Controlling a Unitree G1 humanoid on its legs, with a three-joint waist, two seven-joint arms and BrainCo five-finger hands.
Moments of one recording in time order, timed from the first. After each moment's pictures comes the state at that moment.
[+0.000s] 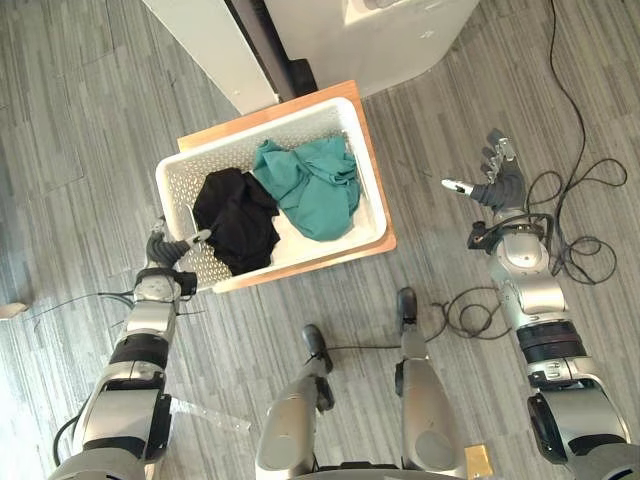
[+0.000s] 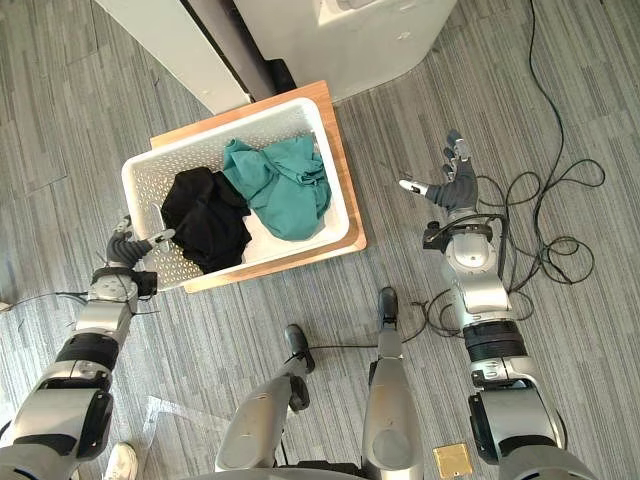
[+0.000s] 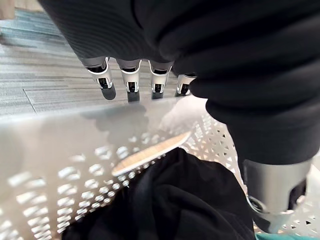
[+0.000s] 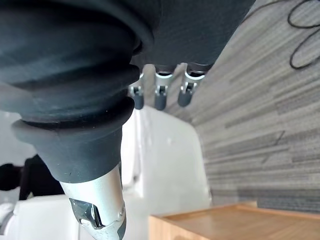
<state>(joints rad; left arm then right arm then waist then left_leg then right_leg) -0.55 0.47 0.08 0.84 -0.04 -0.01 0.23 -0.57 -0.45 0.04 0.34 0.22 -0.06 -0.19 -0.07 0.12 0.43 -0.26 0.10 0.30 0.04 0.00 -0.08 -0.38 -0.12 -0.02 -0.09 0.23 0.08</state>
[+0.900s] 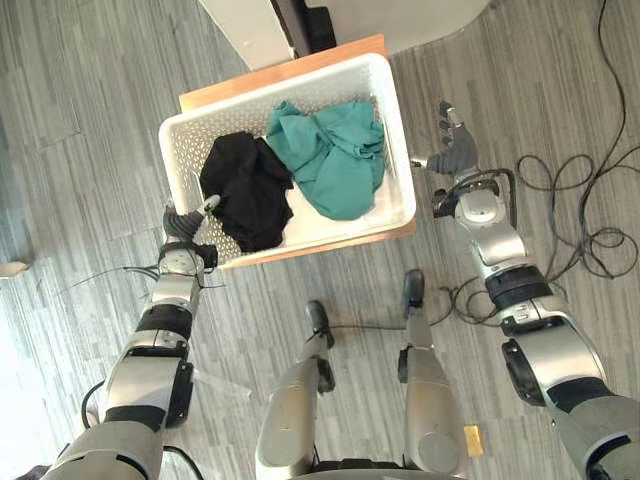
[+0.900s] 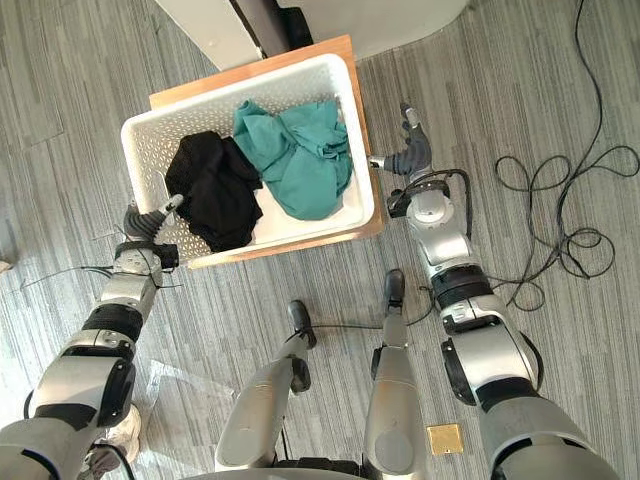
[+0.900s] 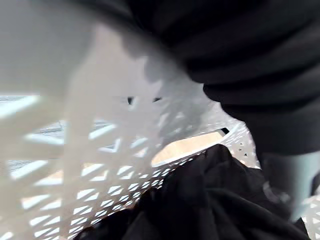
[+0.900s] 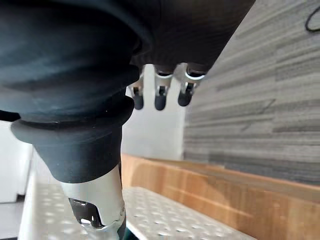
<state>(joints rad) -0.70 0.41 0.03 0.95 -0.07 -0.04 0.31 -0.91 -0.38 0.18 0.69 0.07 0.01 -0.19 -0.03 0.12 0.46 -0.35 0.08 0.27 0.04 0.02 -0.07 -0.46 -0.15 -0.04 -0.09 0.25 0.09</state>
